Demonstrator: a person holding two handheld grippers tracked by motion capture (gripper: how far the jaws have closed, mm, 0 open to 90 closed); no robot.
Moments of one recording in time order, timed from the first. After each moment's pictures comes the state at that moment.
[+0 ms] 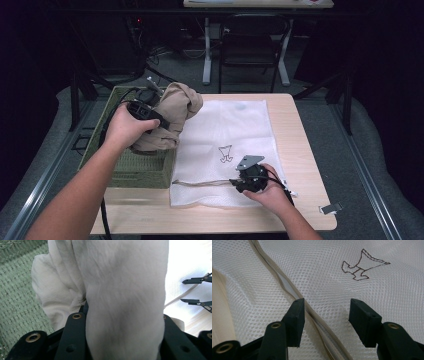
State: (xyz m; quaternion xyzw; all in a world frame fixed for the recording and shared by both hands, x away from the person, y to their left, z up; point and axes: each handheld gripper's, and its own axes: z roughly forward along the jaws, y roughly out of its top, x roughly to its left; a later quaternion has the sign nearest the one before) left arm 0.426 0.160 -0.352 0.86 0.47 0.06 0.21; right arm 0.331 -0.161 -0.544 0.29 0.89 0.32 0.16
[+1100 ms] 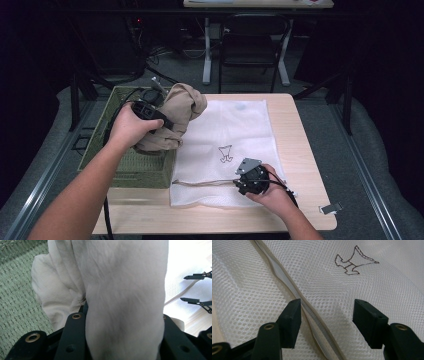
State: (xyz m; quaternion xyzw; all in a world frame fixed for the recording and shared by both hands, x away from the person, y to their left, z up) left arm 0.430 0.152 -0.354 0.86 0.46 0.05 0.21; right arm 0.324 -0.162 -0.541 0.25 0.90 0.28 0.22
